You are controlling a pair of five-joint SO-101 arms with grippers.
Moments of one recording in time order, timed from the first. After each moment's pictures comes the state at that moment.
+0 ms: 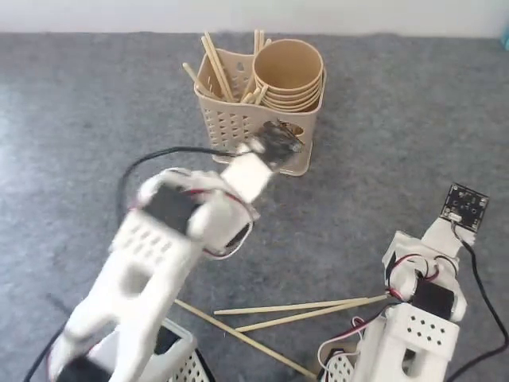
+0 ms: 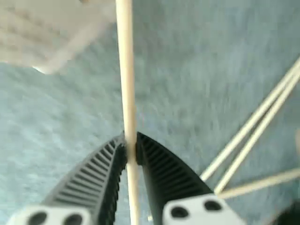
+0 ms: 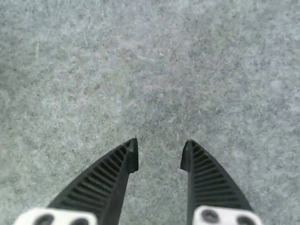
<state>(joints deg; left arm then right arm) 23.1 -36.8 22.5 90.1 -10.4 19.5 -73.4 78.8 56.7 -4.2</state>
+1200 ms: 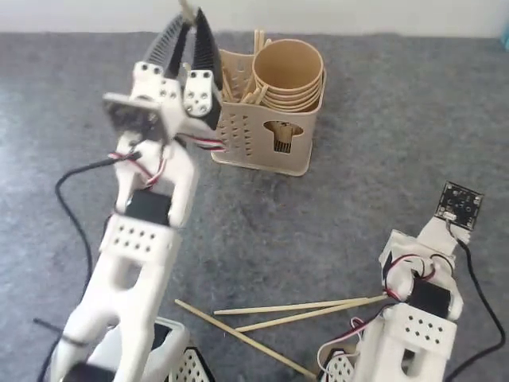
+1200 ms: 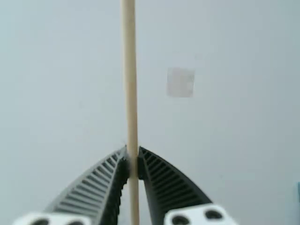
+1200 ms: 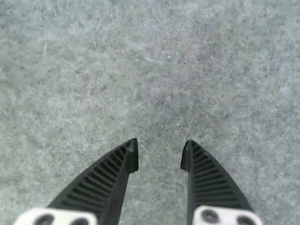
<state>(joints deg) 8.4 -31.3 40.7 -12.0 4.9 17.8 -73.5 80.0 54.8 -4.2</state>
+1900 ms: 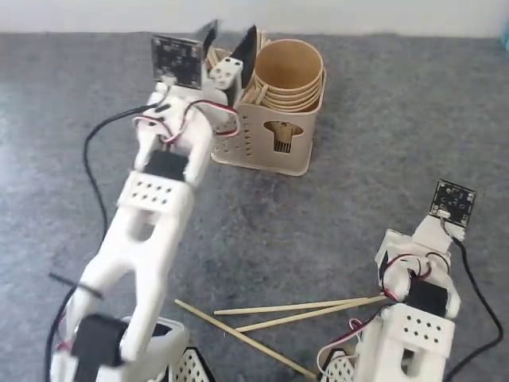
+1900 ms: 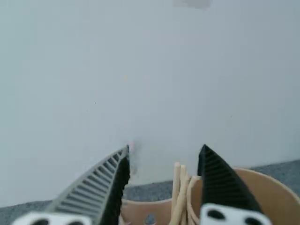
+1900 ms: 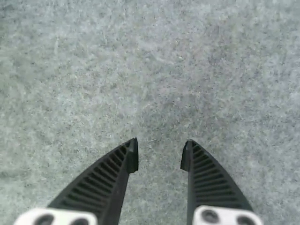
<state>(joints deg) 6.9 -19.6 28.6 6.9 4.9 15.6 -73.5 80.0 54.8 -4.1</state>
